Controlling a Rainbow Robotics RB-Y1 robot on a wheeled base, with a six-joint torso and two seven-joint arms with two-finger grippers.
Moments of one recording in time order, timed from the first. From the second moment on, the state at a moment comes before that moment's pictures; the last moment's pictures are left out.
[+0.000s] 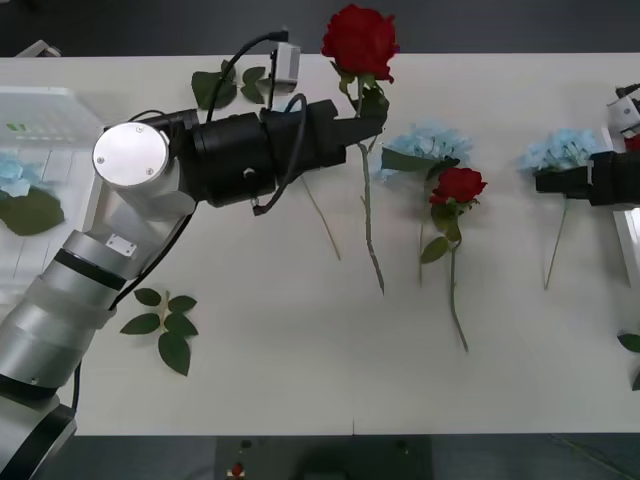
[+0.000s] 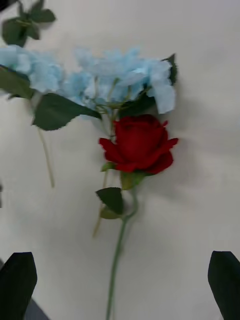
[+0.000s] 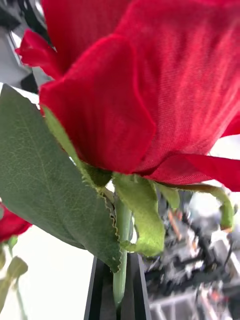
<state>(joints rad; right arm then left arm) -0.49 -1.17 0.40 -1.25 -2.08 1.02 2.05 -0.56 0.35 -0.30 -1.53 1.81 0.79 -1.96</state>
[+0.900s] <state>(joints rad) -0.09 -0.77 0.19 -1.59 -2.49 0.96 2.65 -0.56 0.35 -0.44 -1.56 1.99 0.48 -1.98</state>
